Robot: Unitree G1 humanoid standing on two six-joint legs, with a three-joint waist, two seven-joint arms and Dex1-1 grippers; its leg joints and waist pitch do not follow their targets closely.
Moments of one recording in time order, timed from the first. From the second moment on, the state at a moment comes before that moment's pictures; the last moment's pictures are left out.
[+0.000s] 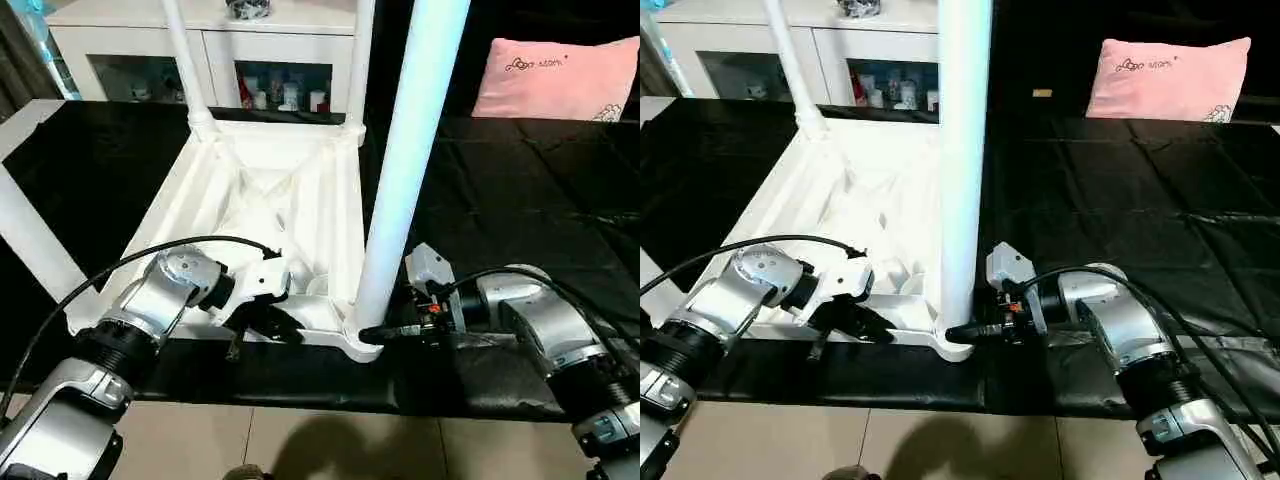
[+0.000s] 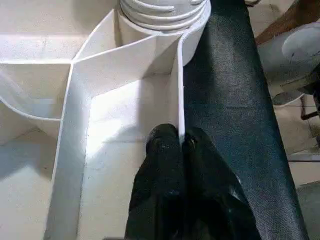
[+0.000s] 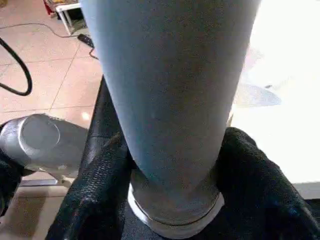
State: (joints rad) left arm -0.63 0.49 -0.43 0.57 0.00 0.04 -1.45; right arm -0.49 -0.48 0.30 0.38 0.23 0.19 1.34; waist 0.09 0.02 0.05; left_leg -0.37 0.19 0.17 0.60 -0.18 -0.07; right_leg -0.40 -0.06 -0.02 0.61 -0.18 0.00
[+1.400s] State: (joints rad) left arm -0.65 0.28 -0.29 0.57 0.04 0.33 -0.93; right arm -0.49 -0.10 0.04 0.45 0.13 0.29 0.50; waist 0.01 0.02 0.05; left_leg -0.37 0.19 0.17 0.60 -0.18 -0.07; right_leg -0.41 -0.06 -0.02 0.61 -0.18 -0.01
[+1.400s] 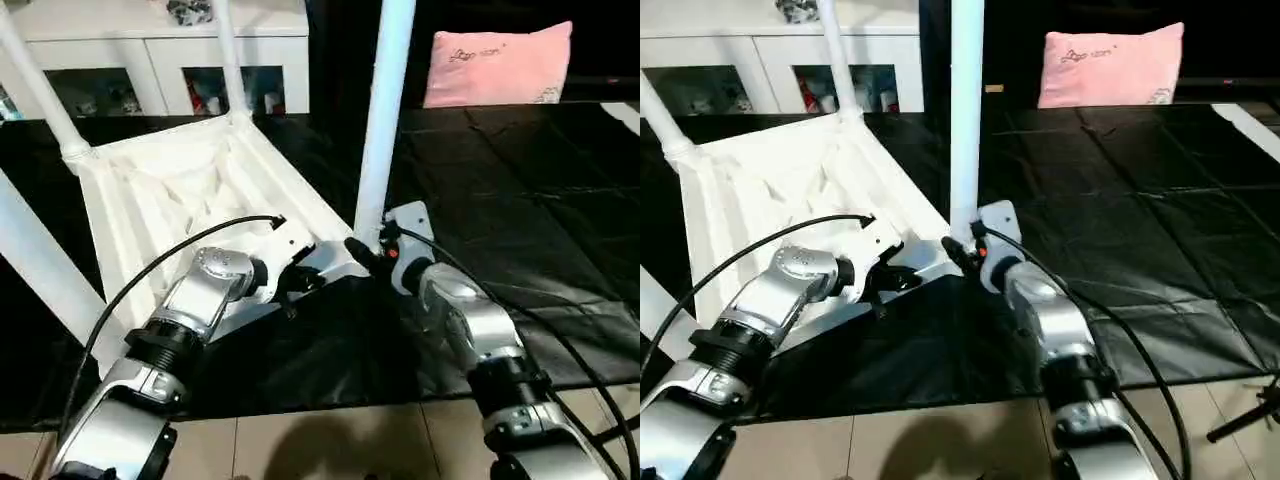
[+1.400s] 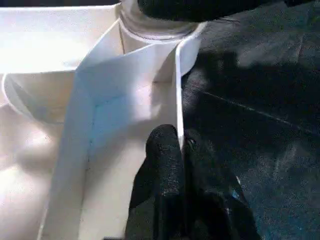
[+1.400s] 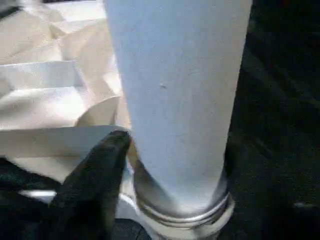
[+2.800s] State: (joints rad) left arm -0.65 0.47 -0.41 0.63 0.04 -0.09 -1.46; right arm -0.47 -0.47 0.25 0.34 0.24 0.28 1.38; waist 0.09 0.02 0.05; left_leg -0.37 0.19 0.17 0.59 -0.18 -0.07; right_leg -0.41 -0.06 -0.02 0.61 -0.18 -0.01
